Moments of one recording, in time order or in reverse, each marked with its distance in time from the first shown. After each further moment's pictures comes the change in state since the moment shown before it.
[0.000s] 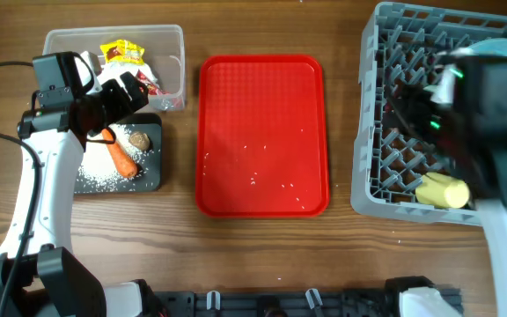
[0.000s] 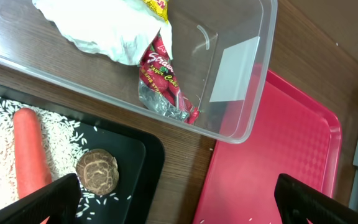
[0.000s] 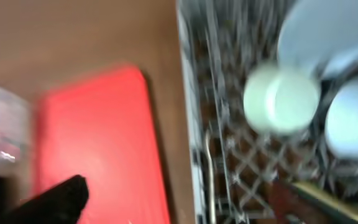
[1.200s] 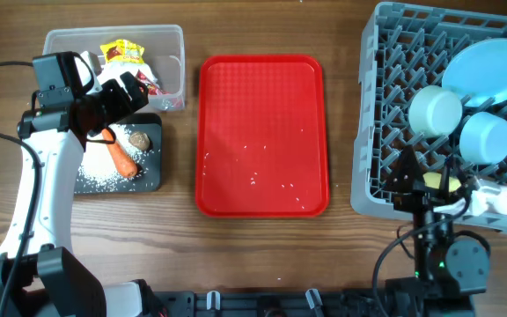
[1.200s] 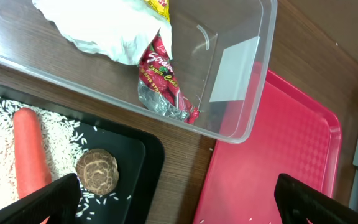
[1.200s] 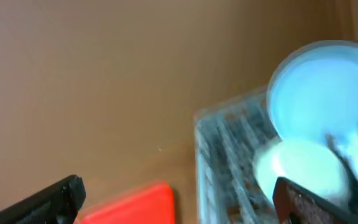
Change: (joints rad) left arm 0.000 0.000 0.000 0.000 0.000 0.000; right arm 0.000 -0.981 -1.195 0.982 0.113 0.110
